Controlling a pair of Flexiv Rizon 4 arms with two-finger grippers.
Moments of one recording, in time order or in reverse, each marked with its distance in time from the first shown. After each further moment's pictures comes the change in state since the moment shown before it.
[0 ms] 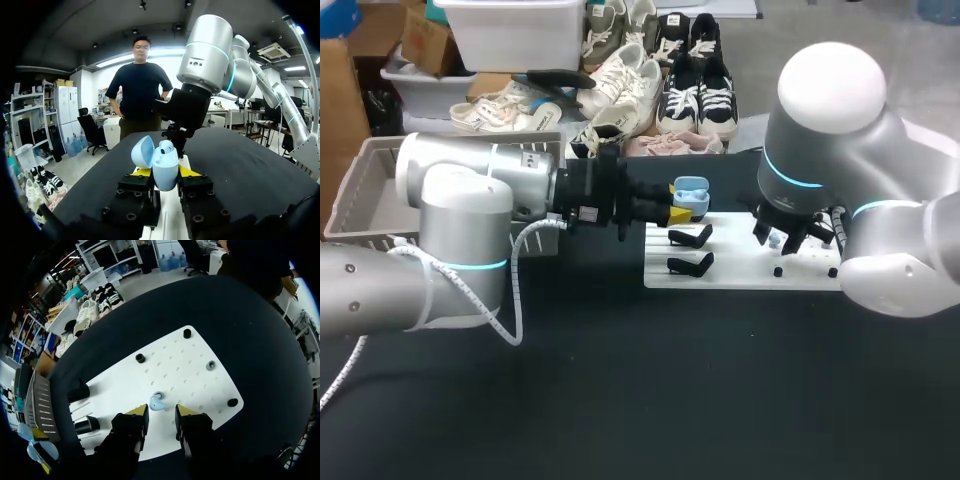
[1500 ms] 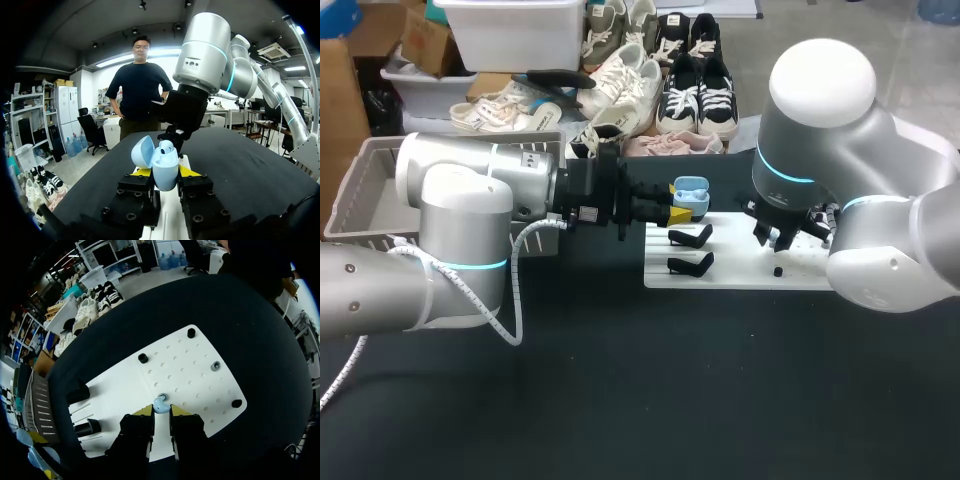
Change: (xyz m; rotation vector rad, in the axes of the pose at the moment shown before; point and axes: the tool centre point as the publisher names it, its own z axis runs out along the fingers) left arm 0.000 0.000 0.000 0.000 0.000 0.000; right arm -0.001 0.007 0.002 0.014 0.007 -0.005
